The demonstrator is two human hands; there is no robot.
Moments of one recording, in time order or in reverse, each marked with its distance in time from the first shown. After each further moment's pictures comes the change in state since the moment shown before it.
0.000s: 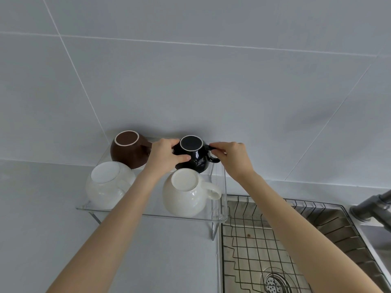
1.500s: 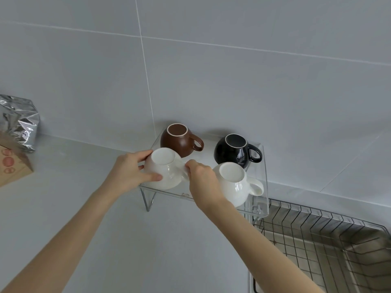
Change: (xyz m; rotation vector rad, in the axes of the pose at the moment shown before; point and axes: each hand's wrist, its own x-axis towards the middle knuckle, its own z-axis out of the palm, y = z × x) left_hand -0.106 -0.082 -0.123 -0.057 0.090 -0.159; right_hand -0.068 -0.131 0.099 -0.195 -0.286 -0.132
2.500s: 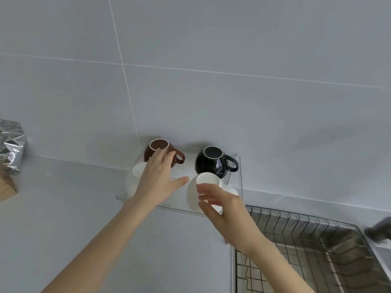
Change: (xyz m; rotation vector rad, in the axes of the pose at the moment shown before) left_hand -0.003 0.073 0.069 0.423 0.072 0.245; right_hand -0.094 0.035 -0.079 0.436 0.050 -0.042
